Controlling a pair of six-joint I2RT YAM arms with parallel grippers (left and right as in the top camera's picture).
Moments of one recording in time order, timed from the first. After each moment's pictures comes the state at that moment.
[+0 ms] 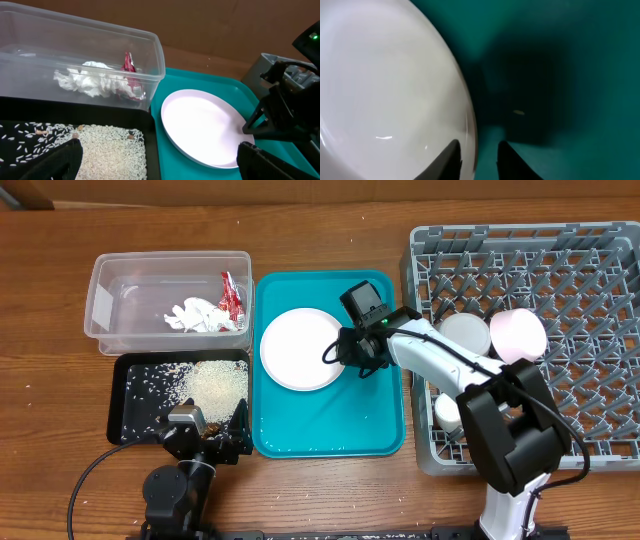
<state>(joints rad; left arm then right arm) -0.05 0.02 0.09 -0.29 0.09 -0.25 0.53 2.00 1.33 -0.58 -0.11 0.67</state>
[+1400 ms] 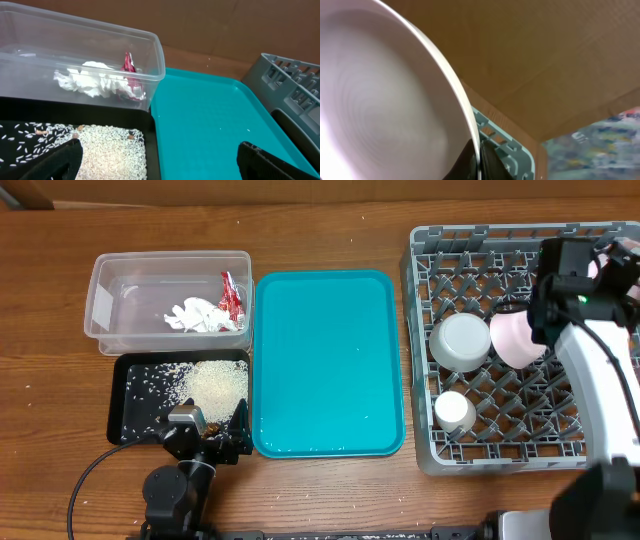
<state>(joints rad) -0.05 0.02 0.09 -0.29 0.09 -0.25 -0.10 1.61 1.32 -0.76 1.18 0.37</state>
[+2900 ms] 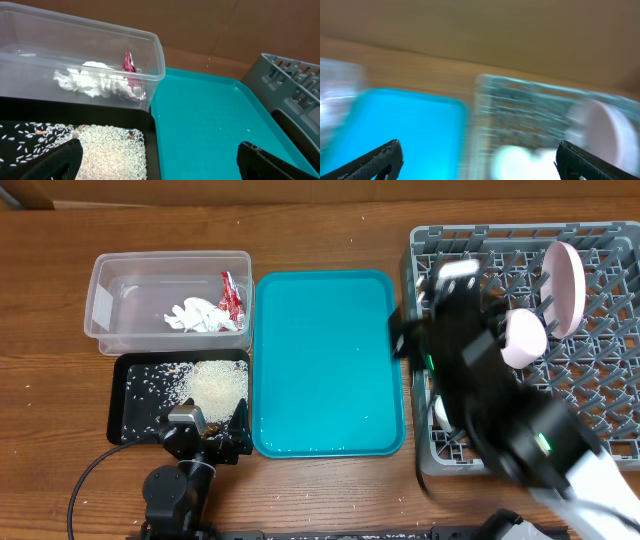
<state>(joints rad) -0.05 0.02 0.09 -0.29 0.09 -0.25 0.73 1.13 1.34 -0.79 0.58 0.22</state>
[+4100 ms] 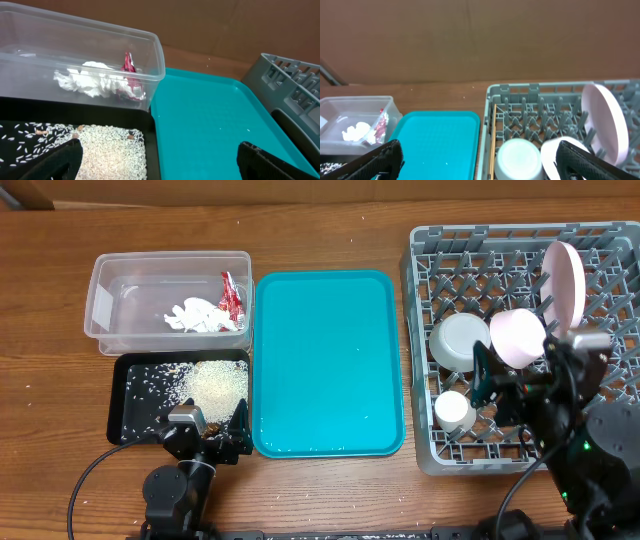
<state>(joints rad) -0.05 0.02 0.09 -0.29 0.09 -0.25 0.27 0.62 1.04 -0.72 0.09 0.19</state>
